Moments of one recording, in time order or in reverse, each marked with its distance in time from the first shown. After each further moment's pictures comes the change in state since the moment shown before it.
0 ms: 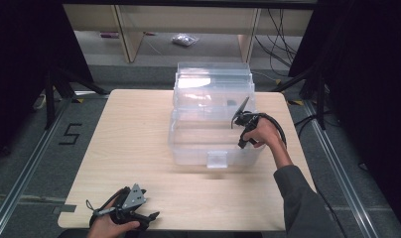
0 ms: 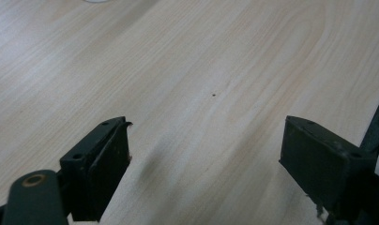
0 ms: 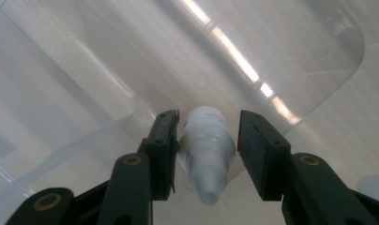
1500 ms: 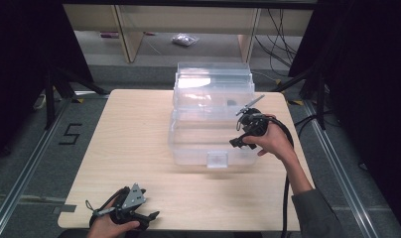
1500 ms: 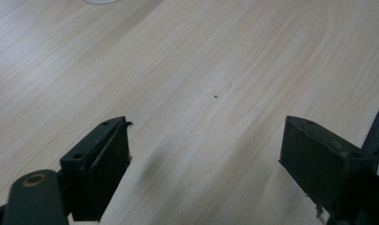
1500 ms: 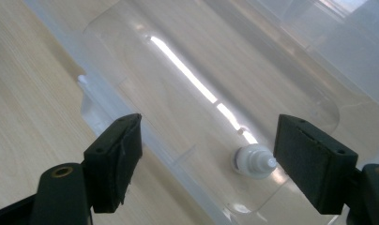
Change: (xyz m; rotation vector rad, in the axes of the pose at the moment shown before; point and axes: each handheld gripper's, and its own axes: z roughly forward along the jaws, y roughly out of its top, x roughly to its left) left arm 0.001 0.000 -0.001 -0.002 0.007 -0.001; right arm 0.045 -0.040 -0.063 -0.394 0.048 -0.033
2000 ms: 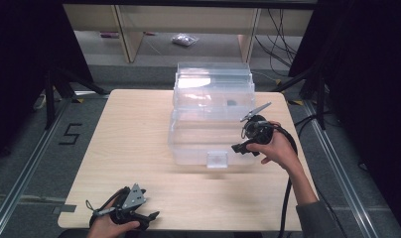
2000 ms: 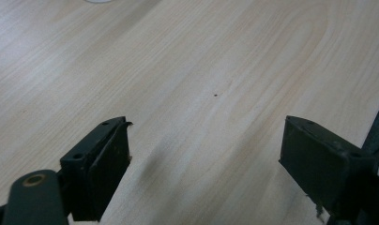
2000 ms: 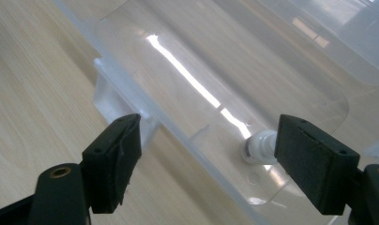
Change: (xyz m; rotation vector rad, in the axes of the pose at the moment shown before) left arm -0.001 -0.001 0.001 0.000 -0.002 -0.017; right arm 0.008 -0.022 -0.004 -0.040 -0.004 0.021
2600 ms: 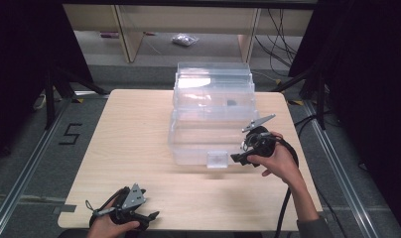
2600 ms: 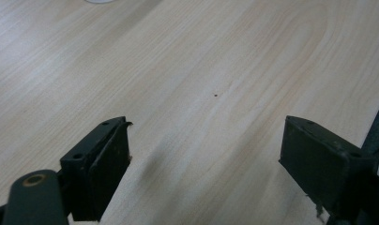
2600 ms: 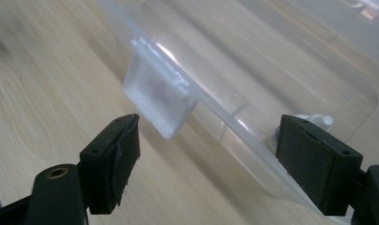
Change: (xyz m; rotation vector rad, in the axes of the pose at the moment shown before) left arm 0.000 0.000 -0.001 0.000 0.001 0.004; right arm 0.021 -0.026 -0.001 -0.062 0.013 -0.003
